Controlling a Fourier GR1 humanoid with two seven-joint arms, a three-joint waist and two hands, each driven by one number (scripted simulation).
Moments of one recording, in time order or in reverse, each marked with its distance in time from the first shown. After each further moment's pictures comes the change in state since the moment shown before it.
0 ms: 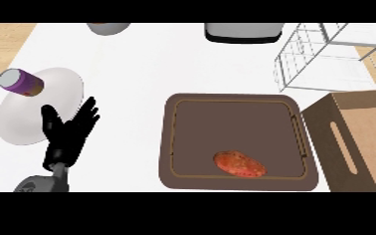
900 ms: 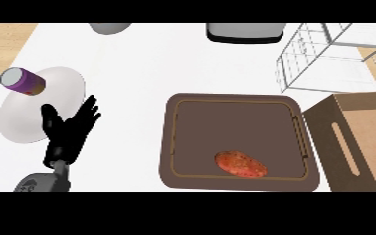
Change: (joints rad) left arm -0.015 -0.024 0.039 0.019 -0.027 -0.043 -0.011; right arm -0.153 0.035 0.121 0.567 0.269 -0.183 -0.456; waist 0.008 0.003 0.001
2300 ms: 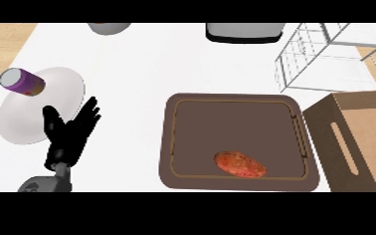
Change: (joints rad) left arm 0.017 -0.036 0.026 -0.019 -0.044 -0.014 0.014; right arm -0.199 0.005 -0.210 0.383 -0.081 -0.103 -0.130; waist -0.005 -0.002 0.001
